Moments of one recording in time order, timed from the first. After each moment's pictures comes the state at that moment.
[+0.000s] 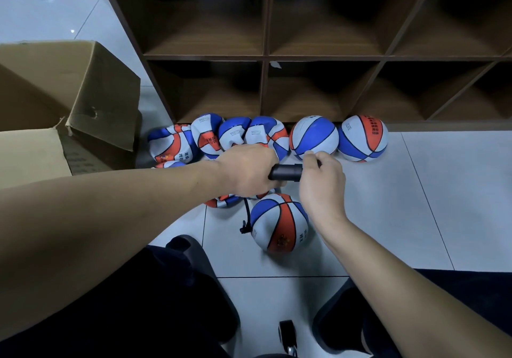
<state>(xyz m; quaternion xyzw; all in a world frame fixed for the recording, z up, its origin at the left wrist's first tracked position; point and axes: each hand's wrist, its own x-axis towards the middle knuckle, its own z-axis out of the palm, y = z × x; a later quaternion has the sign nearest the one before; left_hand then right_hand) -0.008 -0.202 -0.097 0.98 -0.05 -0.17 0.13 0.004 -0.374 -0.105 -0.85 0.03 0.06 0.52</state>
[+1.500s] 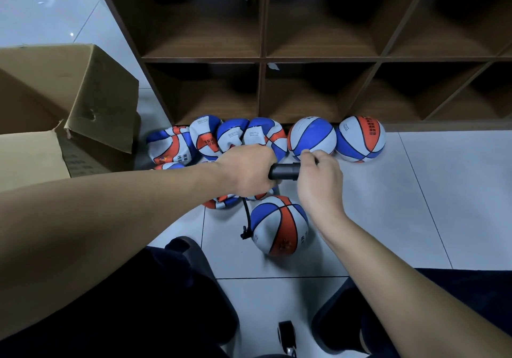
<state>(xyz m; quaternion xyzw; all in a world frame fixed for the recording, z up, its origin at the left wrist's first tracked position) -0.005 -0.206 -0.101 0.98 -0.02 -0.16 0.15 0.007 -0.373 -0.100 -0.86 0.04 0.07 0.51</state>
